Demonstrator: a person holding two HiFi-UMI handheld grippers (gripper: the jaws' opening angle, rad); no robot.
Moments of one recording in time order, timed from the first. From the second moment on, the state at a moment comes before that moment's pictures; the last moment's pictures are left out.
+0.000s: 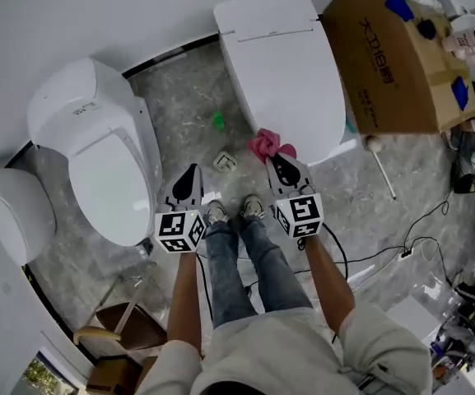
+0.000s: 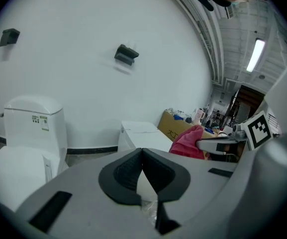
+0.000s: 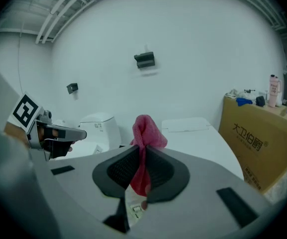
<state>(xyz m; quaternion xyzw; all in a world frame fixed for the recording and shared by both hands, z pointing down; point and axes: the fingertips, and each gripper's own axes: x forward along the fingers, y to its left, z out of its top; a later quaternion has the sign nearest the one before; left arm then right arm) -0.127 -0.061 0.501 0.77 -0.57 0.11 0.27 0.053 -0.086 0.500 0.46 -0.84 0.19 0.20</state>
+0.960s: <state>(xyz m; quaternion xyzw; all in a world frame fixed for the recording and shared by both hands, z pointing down) -0.070 -0.121 0.276 0.82 -0.54 0.09 0.13 0.117 -0.151 0.272 0.53 -0.84 0.08 0.13</state>
